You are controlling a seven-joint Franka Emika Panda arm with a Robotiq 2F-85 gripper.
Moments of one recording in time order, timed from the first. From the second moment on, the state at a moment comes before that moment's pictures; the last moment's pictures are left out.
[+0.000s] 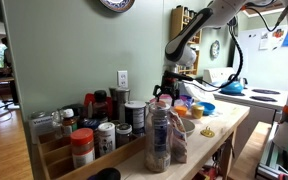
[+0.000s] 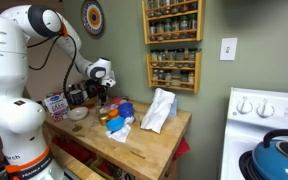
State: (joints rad) arm 0.18 0.26 0.14 -2.22 0.41 2.43 0.46
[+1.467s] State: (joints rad) arm 0.12 0.30 0.09 -2.29 0.51 2.45 0.65
